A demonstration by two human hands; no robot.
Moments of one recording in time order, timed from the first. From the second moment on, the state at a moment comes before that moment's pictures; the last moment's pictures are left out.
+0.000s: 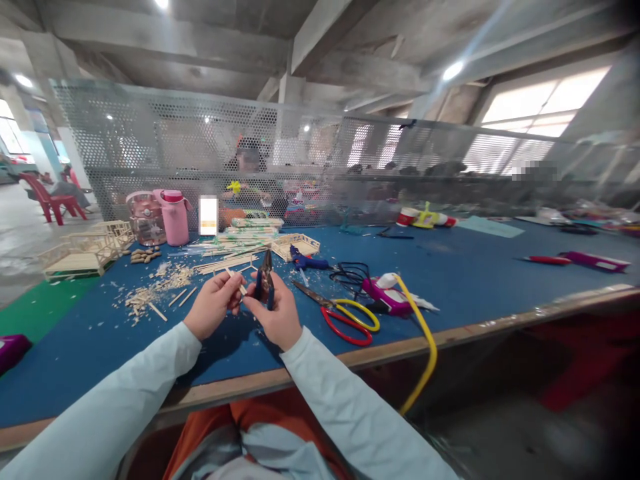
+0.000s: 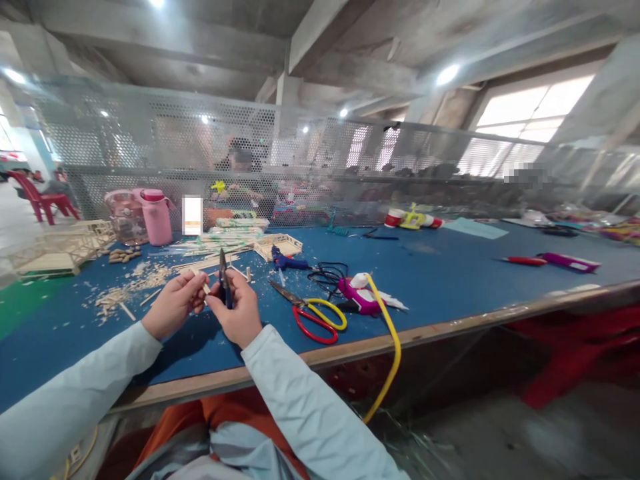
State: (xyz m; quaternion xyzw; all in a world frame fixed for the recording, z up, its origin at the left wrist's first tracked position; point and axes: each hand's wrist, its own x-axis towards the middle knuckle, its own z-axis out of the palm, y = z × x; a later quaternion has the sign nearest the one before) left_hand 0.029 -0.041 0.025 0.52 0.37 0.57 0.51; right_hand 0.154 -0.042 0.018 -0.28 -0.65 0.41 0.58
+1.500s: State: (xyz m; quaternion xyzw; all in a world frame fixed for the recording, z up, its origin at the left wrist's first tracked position) left_hand 0.026 -0.042 0.027 0.57 0.37 0.52 0.51; right_hand 0.152 -0.041 0.017 -0.28 -0.62 0.39 0.61
